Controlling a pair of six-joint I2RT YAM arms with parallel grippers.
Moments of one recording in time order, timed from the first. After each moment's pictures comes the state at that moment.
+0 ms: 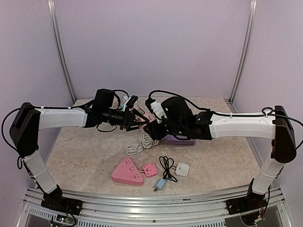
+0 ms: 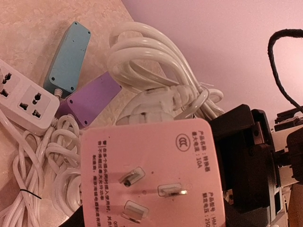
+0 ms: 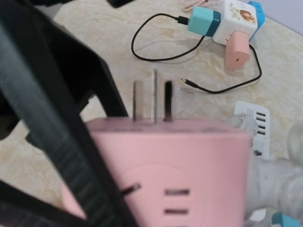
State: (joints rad) left arm -0.58 1.73 1.14 0.10 0.84 -0.63; right arm 1.01 1.71 1.28 -0.10 0.20 0.13
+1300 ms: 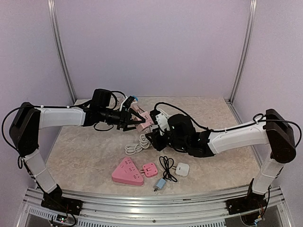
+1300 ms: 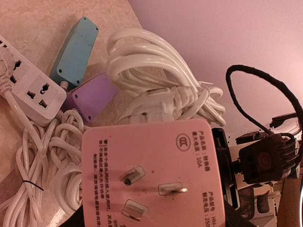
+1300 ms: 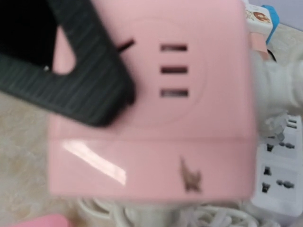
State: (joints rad) left arm -0.53 1.73 1.13 0.08 0.90 -0.65; right arm 1.03 1.71 0.99 0.34 0.19 0.18
